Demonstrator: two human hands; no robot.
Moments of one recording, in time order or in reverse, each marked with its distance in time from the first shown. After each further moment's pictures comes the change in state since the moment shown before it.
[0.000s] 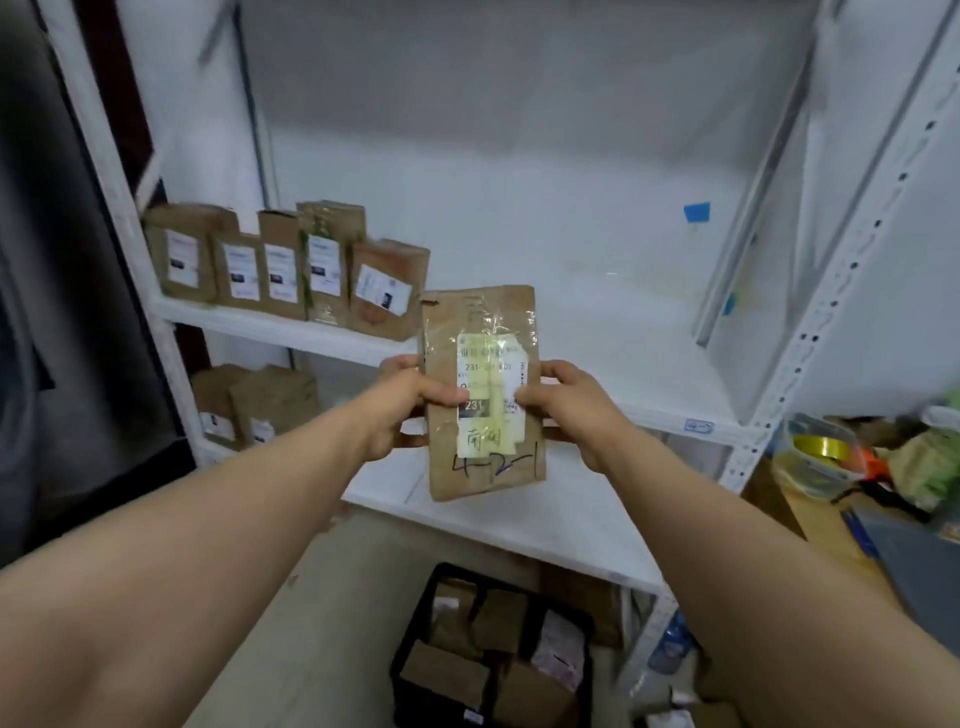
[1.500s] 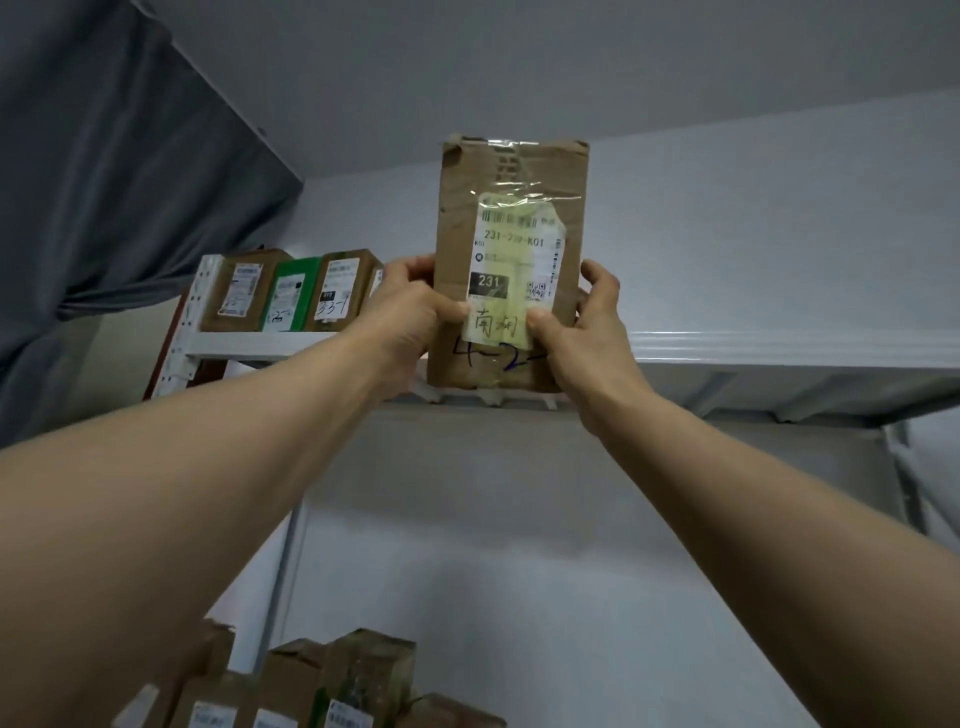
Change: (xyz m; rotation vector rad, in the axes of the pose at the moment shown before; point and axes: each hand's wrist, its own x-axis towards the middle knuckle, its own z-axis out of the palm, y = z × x) left_hand 0.082 0.456 -0.198 -0.116 0.153 1.101; right_hand 0.192 -0.468 0.105 0.000 0.360 -1.184
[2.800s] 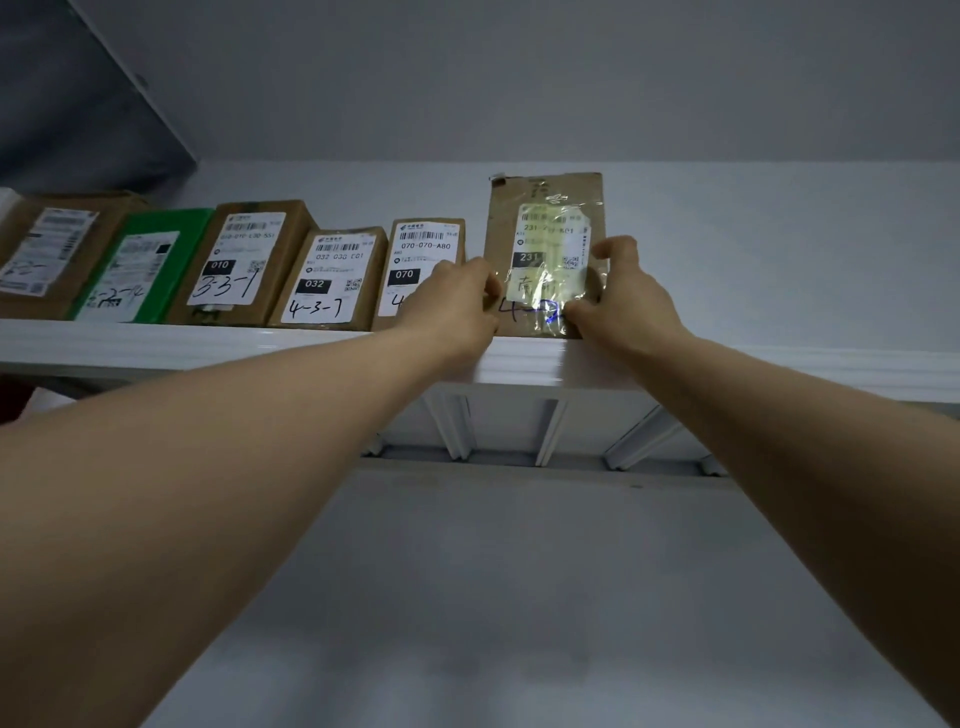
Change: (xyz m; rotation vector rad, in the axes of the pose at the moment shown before) left_hand 0.264 -0.145 -0.012 0.937 -0.047 0.526; right_hand 0.195 0.132 0.071 -0.805 0.192 -0.072
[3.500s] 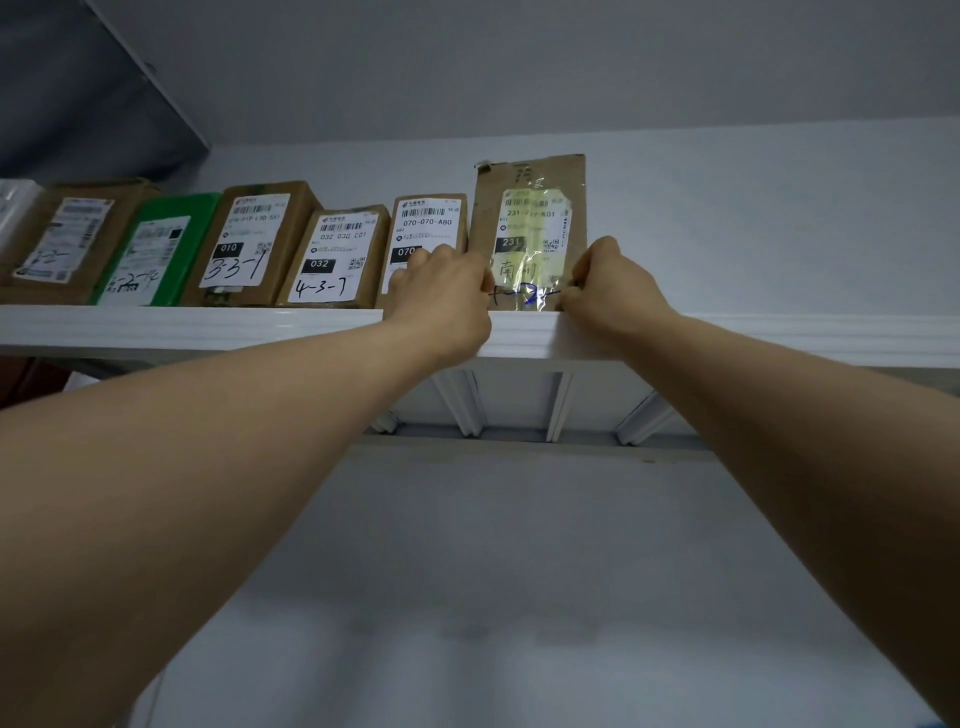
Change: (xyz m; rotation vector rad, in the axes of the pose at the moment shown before) left_hand -0.022 0.005 -0.002 0.296 0.052 0.009; right_hand -0.007 -0.005 0.009 -0.076 -0.100 0.035
